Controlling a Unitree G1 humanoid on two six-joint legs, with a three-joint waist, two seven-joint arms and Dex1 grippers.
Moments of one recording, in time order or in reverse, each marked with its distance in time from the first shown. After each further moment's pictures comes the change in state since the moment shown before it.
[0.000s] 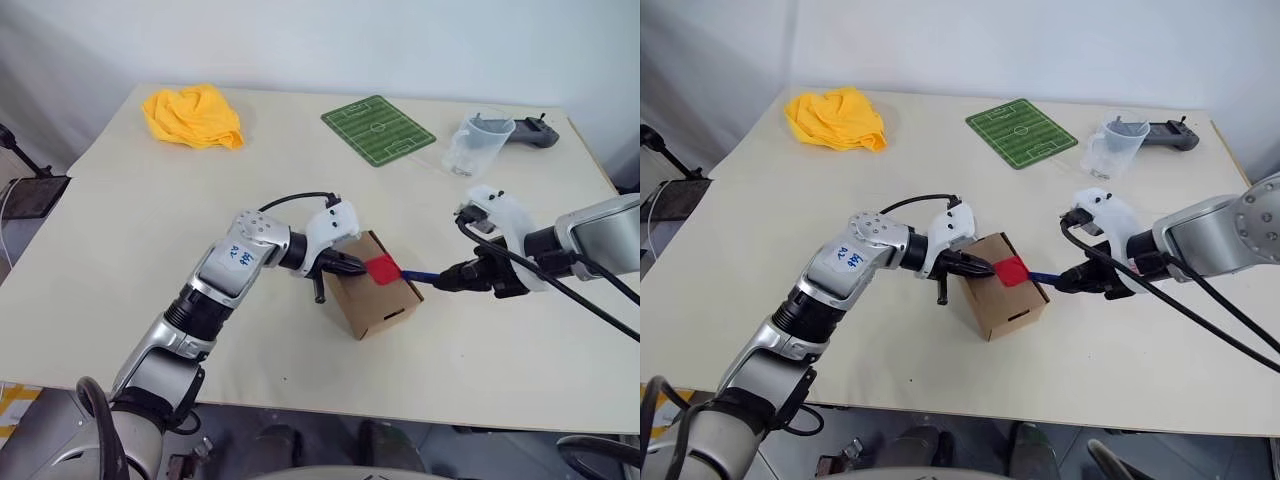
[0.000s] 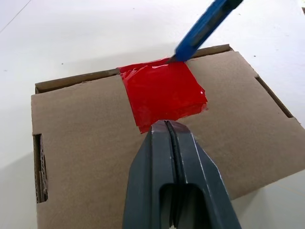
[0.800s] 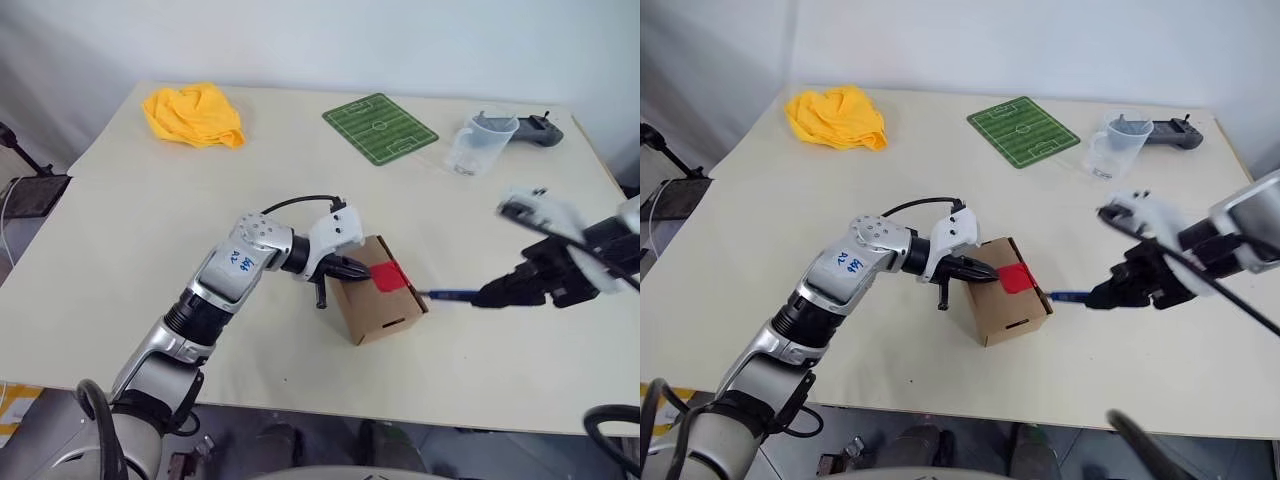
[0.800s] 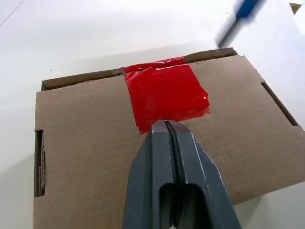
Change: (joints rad) left arm 0.018 0.003 0.006 -0.016 -0.014 -0.063 -0.025; right arm -0.404 0.103 0.240 0.102 0.006 0.245 0.242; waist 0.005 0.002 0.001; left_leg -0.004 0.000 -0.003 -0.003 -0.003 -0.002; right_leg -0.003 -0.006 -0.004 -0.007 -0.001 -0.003
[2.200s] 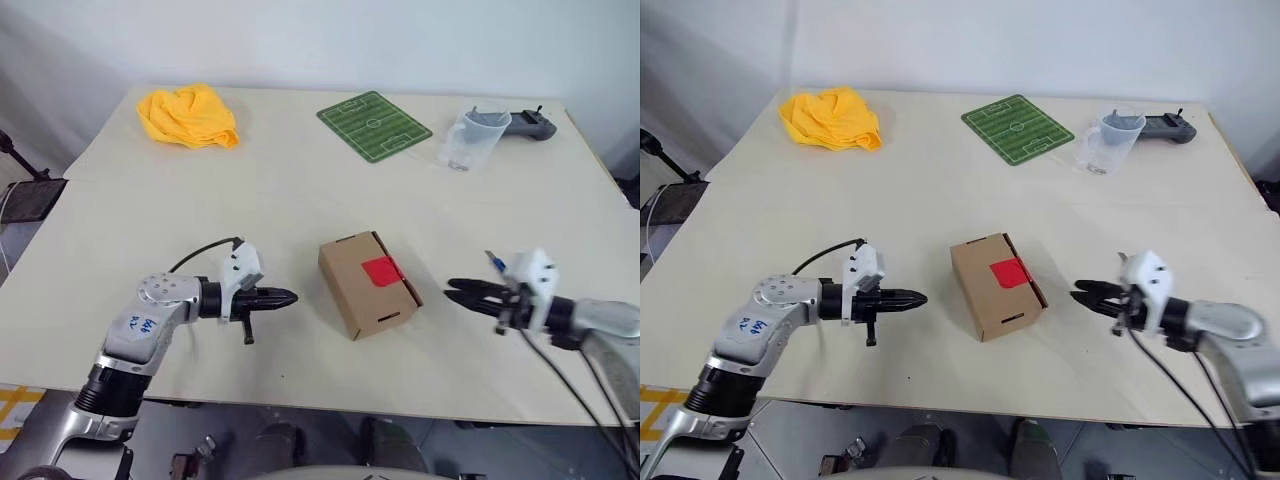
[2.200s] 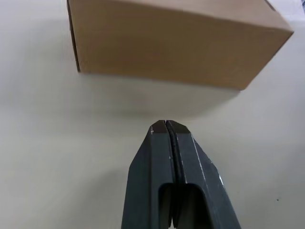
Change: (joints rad) left arm 0.468 0.209 0.273 -0.158 -0.163 -0.108 0.047; right arm -0.905 1.303 1.055 -0.057 -1.487 -1.035 0.413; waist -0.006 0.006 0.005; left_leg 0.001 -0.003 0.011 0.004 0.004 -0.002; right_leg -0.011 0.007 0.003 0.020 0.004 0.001
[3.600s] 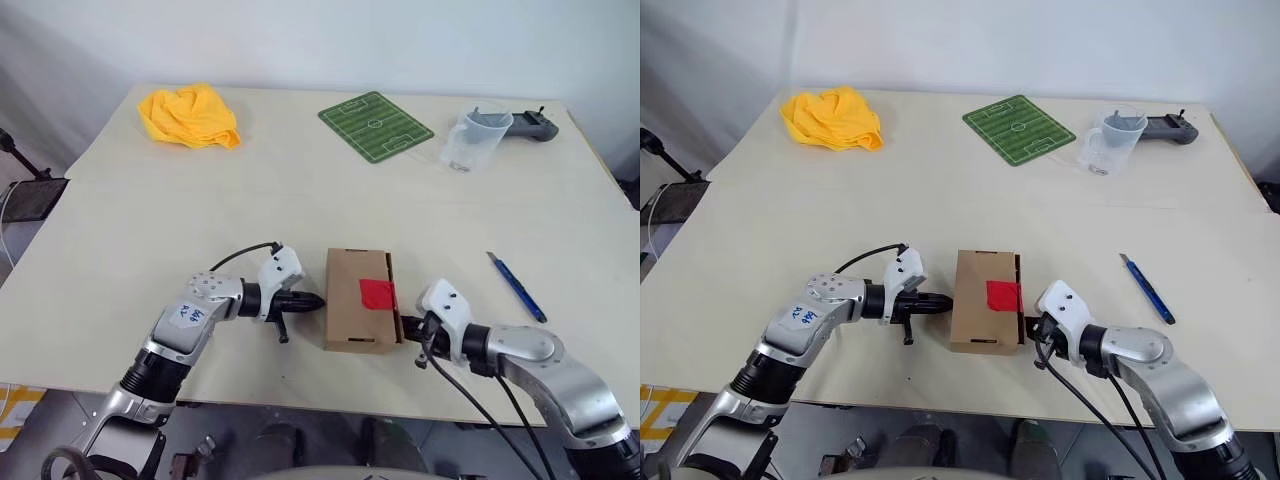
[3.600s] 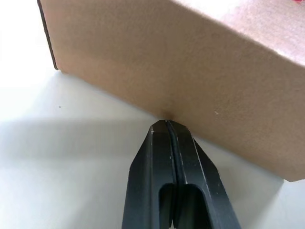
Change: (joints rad) left arm -0.102 -0.089 -0.137 0.047 0.065 0.101 0.062; right arm 0.095 0.151 0.106 -0.437 -0.103 0.539 -0.163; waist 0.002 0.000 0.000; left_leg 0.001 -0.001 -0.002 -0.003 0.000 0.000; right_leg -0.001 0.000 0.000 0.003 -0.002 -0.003
